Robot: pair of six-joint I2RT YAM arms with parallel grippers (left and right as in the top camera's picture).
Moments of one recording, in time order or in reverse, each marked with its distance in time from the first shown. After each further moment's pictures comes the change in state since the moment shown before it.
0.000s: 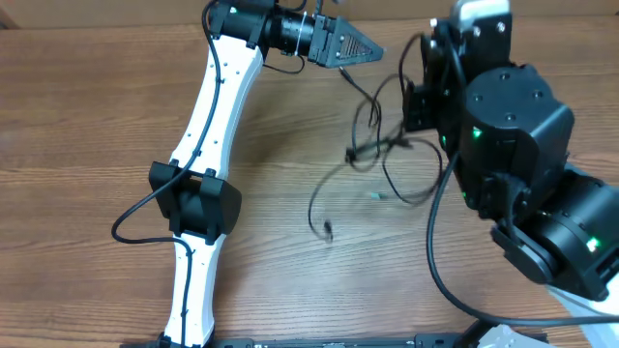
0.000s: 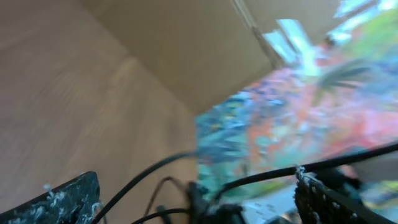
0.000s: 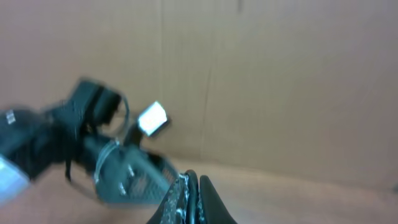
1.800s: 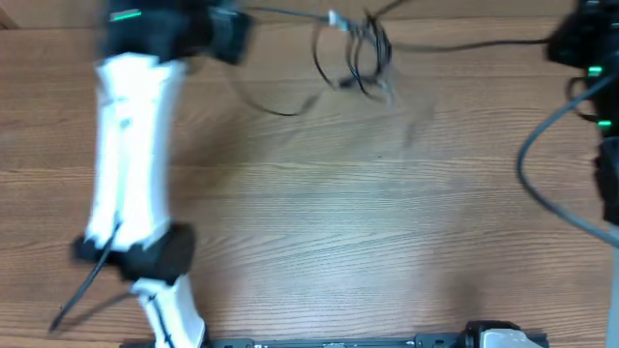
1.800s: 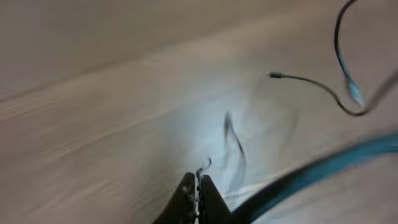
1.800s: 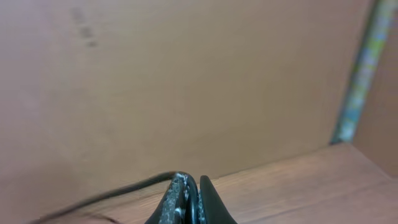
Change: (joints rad) left arm 0.173 -0.389 -0.002 -0.400 -1.257 0.214; right arm -0.736 0.003 0.000 0.058 -0.439 0.141
